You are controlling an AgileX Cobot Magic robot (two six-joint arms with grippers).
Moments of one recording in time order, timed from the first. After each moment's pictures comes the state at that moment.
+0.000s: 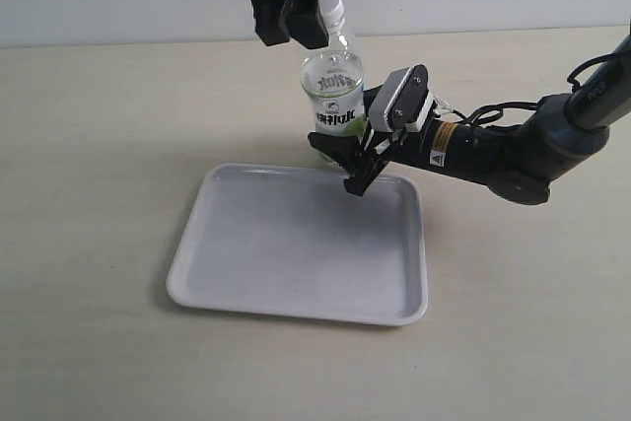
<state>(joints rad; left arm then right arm) -0.61 2.12 -2.12 -0.20 1.18 1.17 0.09 2.41 -1.12 -0.86 -1.12 0.09</state>
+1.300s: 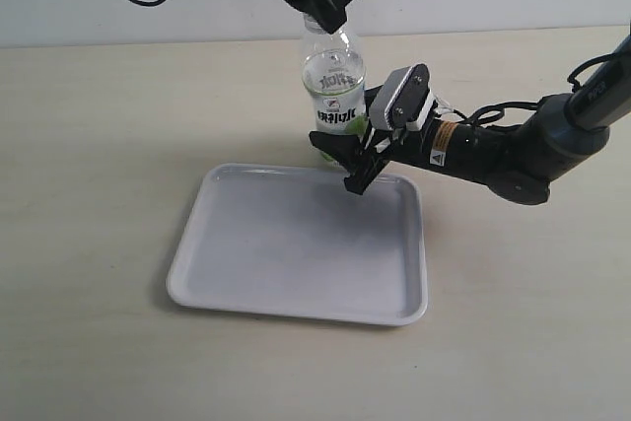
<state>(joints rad) -0.61 2.12 -2.12 -0.20 1.15 0.44 0.09 2.41 -1.12 -0.85 -1.11 0.10</state>
